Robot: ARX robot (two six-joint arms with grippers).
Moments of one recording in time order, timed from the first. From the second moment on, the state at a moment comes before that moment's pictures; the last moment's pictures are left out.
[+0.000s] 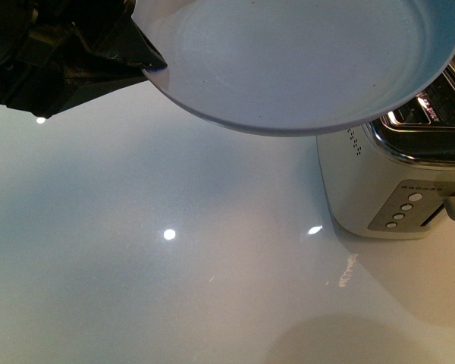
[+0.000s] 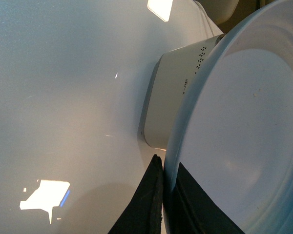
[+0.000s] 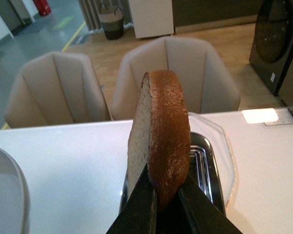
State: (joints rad) left arm -0.46 1.42 0.80 -0.05 0.16 -0.93; right arm 0.07 1.16 0.63 0.39 -0.02 0.13
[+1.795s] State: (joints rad) left arm -0.46 1.42 0.80 -0.05 0.16 -0.93; right arm 0.14 1.73 0.70 0.63 0.11 0.02
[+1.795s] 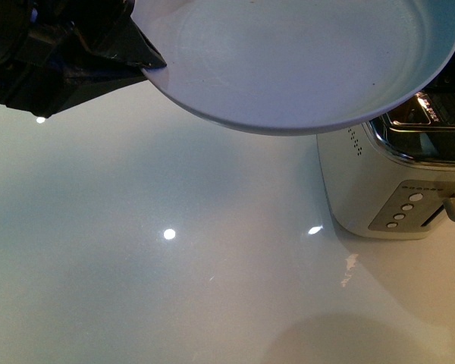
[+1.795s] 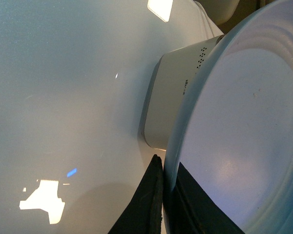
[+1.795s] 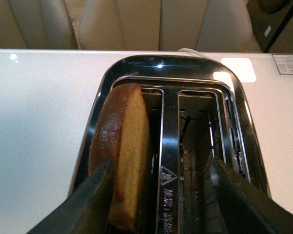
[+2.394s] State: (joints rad) left arm -0.46 1.42 0.80 -0.05 0.16 -0.93; right arm -0.02 1.27 0.52 0.51 0.01 -0.10
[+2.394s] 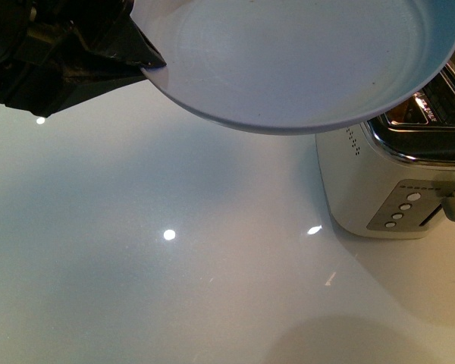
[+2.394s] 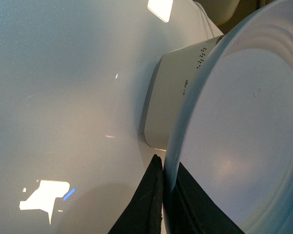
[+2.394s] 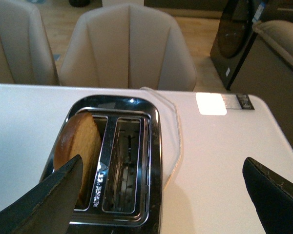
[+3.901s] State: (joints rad) left arm -0.46 1.42 0.81 -0.05 0.16 -0.93; right arm 0.00 0.36 0.02 0.36 0.00 -0.01
